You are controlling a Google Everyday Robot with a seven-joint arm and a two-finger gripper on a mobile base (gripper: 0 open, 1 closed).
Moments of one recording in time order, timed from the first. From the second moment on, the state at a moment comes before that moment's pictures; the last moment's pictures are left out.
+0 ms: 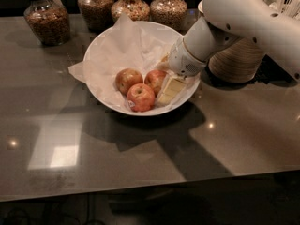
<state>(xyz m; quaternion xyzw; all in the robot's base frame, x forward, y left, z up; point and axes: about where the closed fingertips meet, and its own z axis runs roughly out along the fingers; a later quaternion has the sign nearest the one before) 0.582 -0.046 0.849 -0.69 0.66 0.13 0.26</state>
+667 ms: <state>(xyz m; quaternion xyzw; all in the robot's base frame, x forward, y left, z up) 0.582 -0.045 0.847 -0.70 0.66 0.13 0.25</state>
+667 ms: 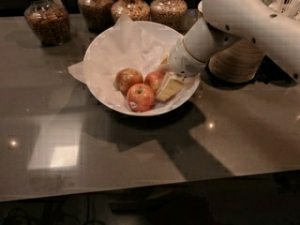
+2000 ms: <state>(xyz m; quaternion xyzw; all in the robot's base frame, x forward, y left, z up) 0.578 -0.043 0.874 -0.69 0.64 0.17 0.29</state>
